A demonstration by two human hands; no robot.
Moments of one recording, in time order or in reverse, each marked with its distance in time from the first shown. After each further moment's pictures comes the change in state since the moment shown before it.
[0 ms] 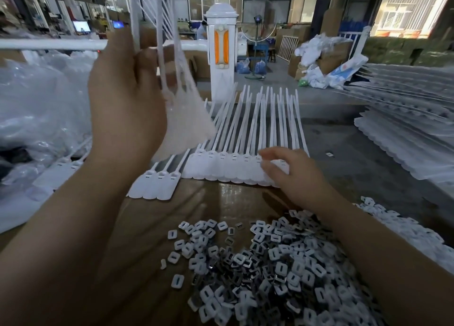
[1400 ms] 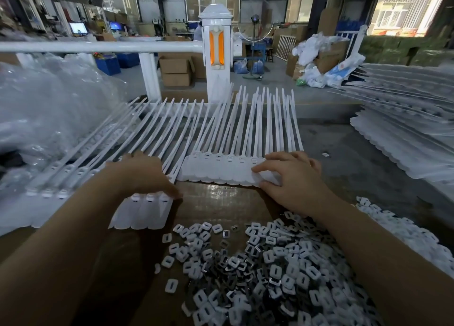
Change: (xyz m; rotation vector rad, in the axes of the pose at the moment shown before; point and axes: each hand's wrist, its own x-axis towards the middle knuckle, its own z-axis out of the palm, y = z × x) left_hand -0.015 -0.096 0.003 1.126 -1.126 -0.524; right_hand -0.002 0.013 0.000 -0.404 -0.076 -0.050
